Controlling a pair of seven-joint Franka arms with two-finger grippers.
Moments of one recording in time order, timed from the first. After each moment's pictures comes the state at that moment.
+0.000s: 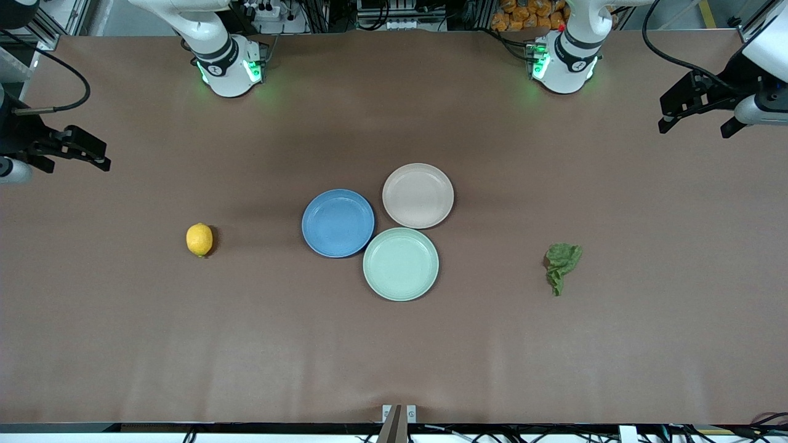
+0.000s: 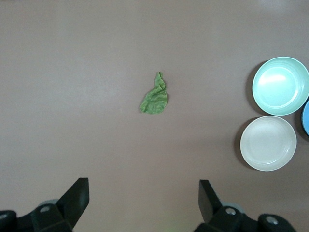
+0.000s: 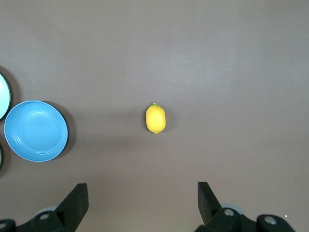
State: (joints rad) left arm -0.07 -0.05 -0.08 -1.48 -0.01 1.49 -0.06; right arm -0.02 0.03 0.03 -1.52 -0.01 1.52 -0.01
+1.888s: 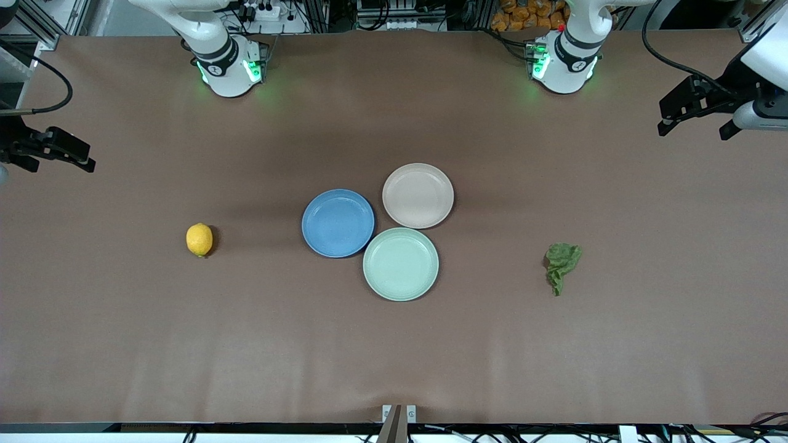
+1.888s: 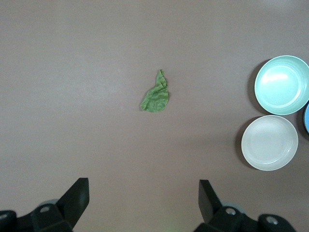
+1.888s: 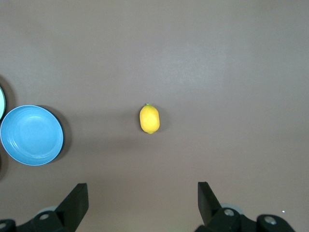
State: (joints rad) left arm -0.07 -0.05 -0.08 -1.48 -0.01 1.49 -0.06; right arm -0.02 0.04 0.00 -1.49 -0.01 1.51 -0.01
